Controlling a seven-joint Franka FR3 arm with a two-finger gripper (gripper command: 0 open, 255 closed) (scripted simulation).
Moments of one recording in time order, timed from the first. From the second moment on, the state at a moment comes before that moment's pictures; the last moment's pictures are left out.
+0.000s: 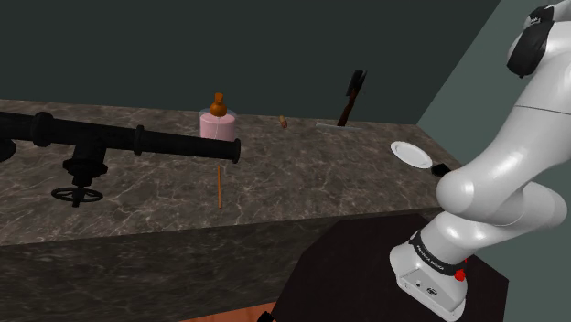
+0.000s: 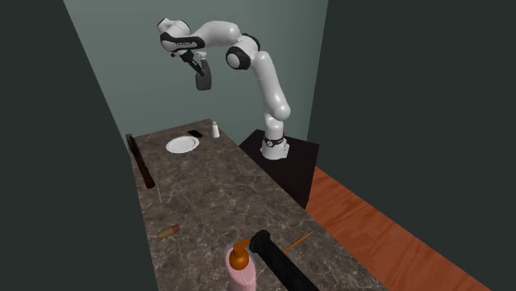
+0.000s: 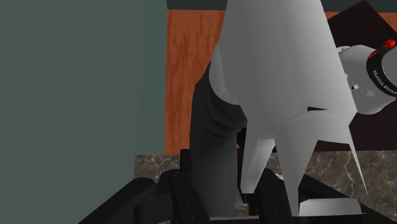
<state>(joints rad) -0.80 0.34 -0.80 -1.33 -0.24 1.31 -1.12</state>
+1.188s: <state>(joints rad) -0.76 0.31 -0.79 -1.60 -0.25 1.53 -1.02</state>
